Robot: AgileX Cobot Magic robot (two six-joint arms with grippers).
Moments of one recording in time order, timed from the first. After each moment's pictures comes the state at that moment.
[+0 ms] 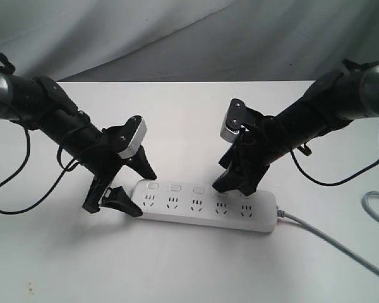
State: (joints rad) left arm -0.10 2.17 -1.32 -0.82 1.02 2.09; right arm 0.26 2.11 -1.28 0.91 0.79 -1.69
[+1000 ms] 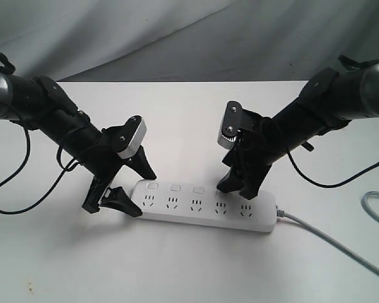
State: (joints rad) left arm -0.10 2.17 -1.32 -0.82 1.02 2.09; right arm 0.31 2.07 -1.24 0.77 0.68 -1.62
